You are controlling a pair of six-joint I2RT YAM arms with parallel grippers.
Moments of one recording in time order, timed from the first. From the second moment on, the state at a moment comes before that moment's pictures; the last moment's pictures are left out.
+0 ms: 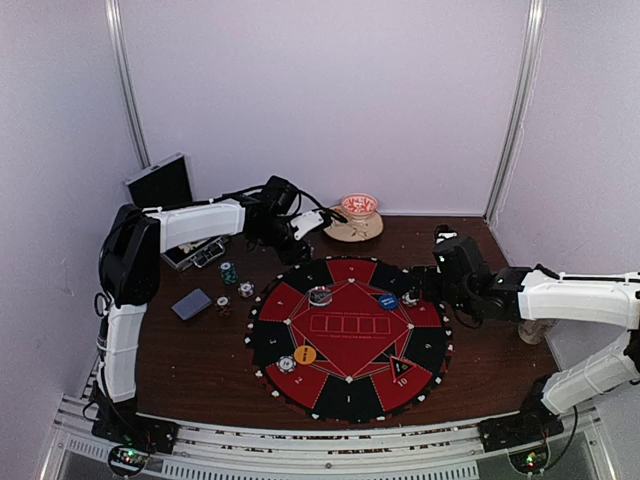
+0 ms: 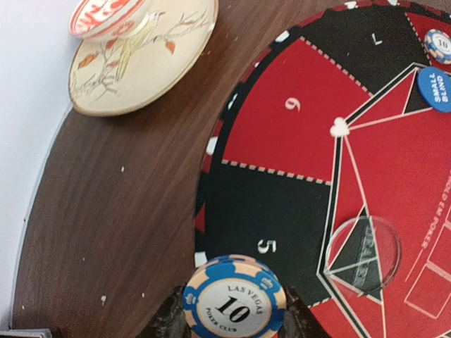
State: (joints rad) left arm -0.64 2.19 1.84 -0.55 0.10 0.48; right arm 0.74 1.28 0.75 -0.14 0.56 0.45
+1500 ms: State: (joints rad) left arm -0.57 2.17 1.57 -0.53 0.33 0.53; right arm 0.77 1.34 0.75 -0.12 0.56 0.45
